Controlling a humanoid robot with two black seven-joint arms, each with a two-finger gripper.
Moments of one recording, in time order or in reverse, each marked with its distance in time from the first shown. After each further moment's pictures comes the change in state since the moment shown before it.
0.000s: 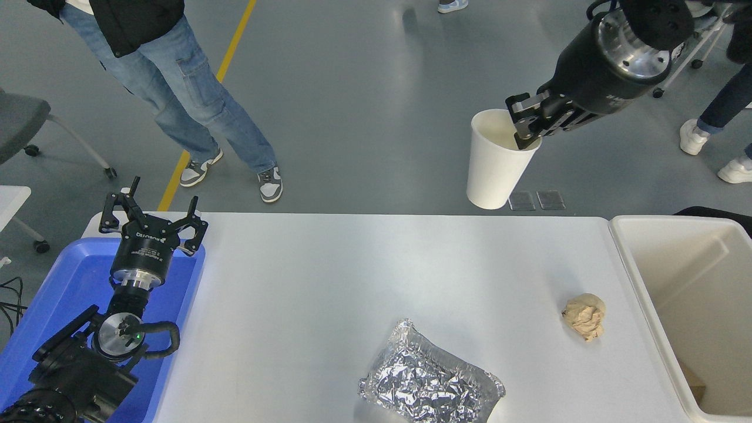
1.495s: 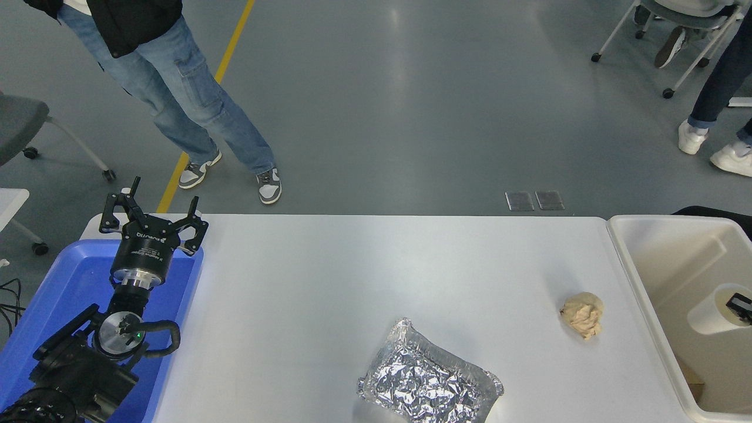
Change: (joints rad) left arm -0.001 0.000 0.000 0.000 -0.002 0.002 -0.002; right arm -1.751 -0.057 0.939 -0.969 -0.121 -0.648 0.005
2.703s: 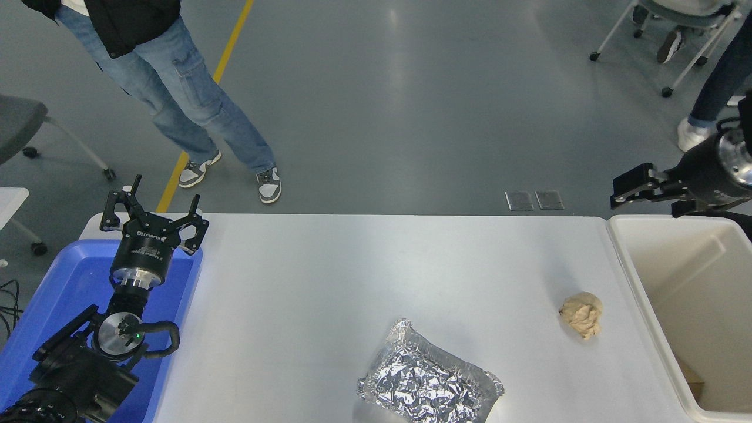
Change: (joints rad) left arm -0.001 0.000 0.000 0.000 0.002 -0.004 0.004; right arm 1.491 0.112 -0.950 0.984 0.206 0.582 0.042
